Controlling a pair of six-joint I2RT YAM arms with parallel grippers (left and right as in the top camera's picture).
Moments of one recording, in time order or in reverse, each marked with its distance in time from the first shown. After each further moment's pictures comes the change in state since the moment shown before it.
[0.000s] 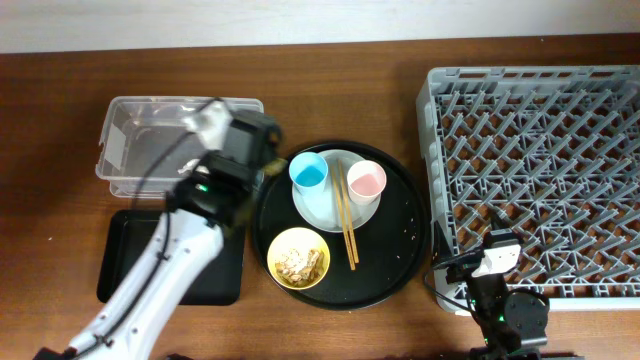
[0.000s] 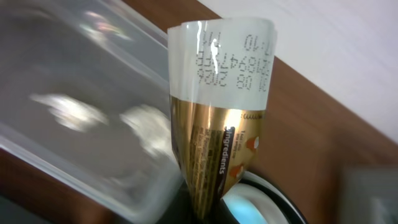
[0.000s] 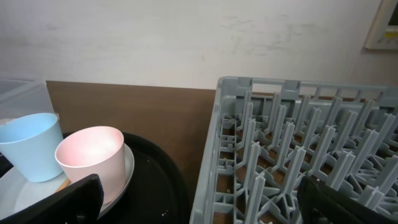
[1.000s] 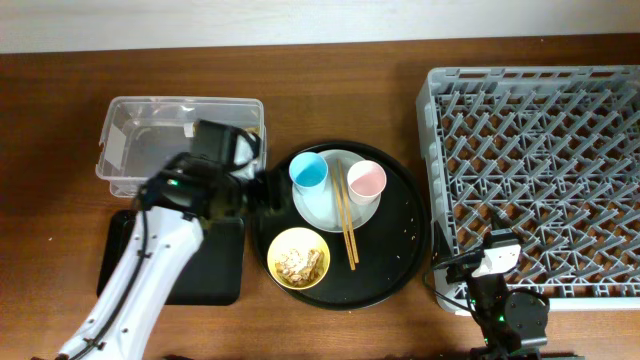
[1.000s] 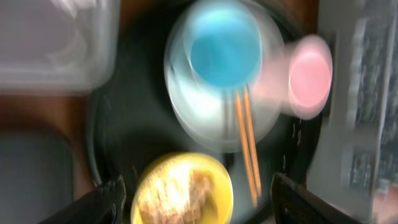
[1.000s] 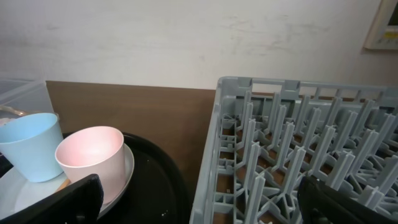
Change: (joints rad) left arm 0.089 -0.019 0.001 -0.375 0.724 0.463; right arm 0.000 0.000 0.000 0.000 0.000 0.000
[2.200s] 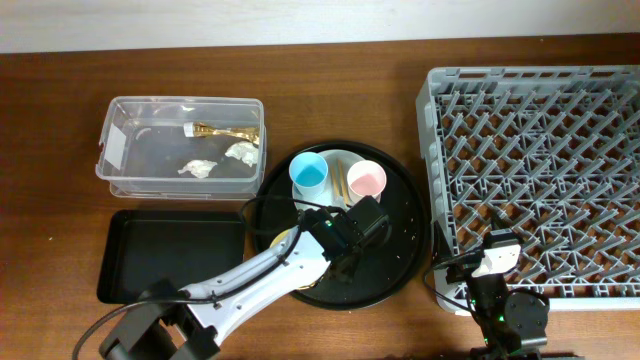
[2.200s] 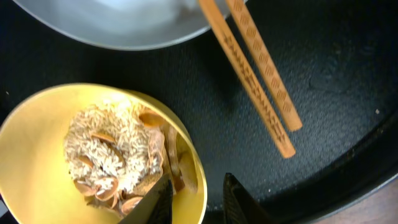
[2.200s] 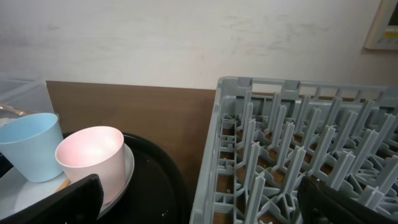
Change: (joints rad) left arm -0.623 0.279 -0.002 -0.032 -0.444 -0.098; right arm 0.000 0.000 0.000 0.000 0.000 0.000
